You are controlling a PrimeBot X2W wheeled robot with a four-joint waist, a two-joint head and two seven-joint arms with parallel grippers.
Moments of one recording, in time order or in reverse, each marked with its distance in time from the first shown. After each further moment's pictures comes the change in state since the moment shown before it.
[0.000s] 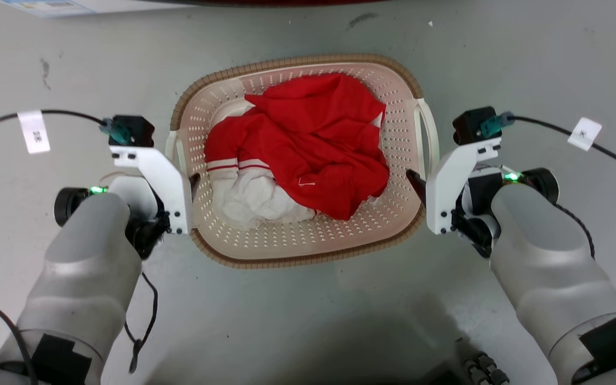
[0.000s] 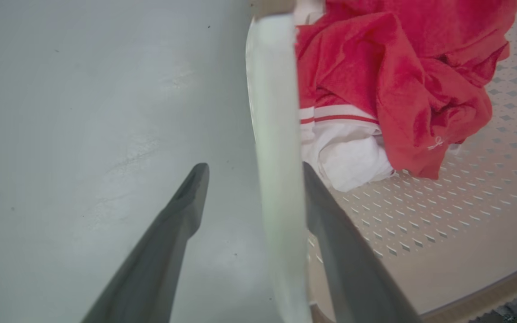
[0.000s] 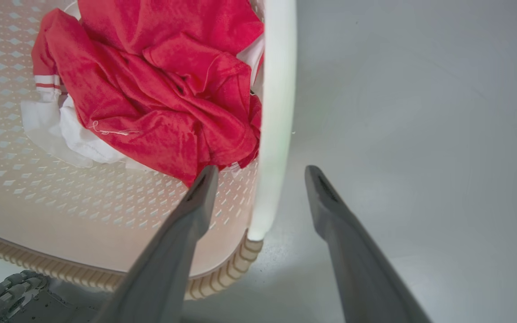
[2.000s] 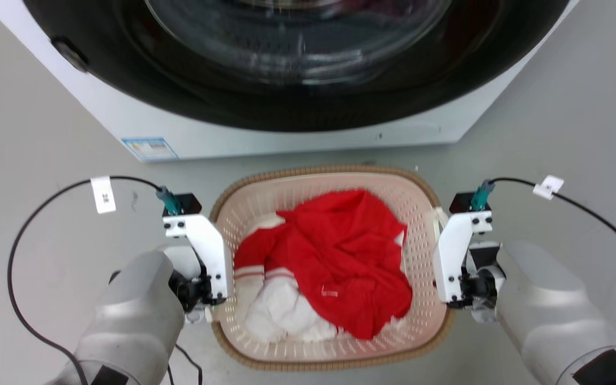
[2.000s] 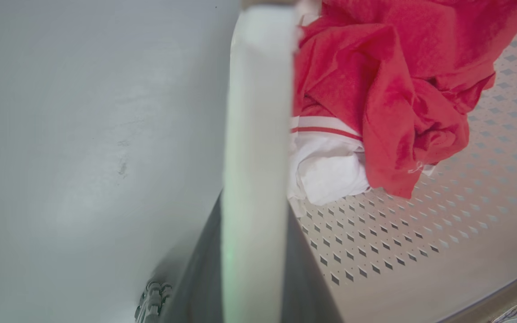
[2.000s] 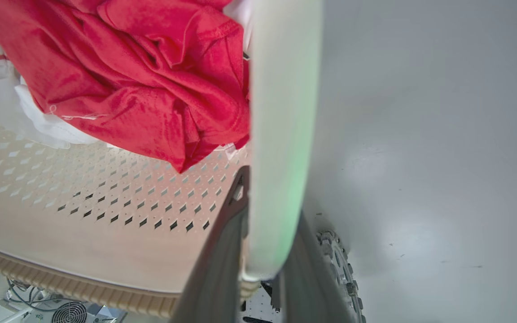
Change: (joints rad) left arm 0.056 -0.125 -0.139 0.180 -0.245 0.002 0.170; right arm 0.072 -0.020 0.210 0.119 0.287 -0.001 0.372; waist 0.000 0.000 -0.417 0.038
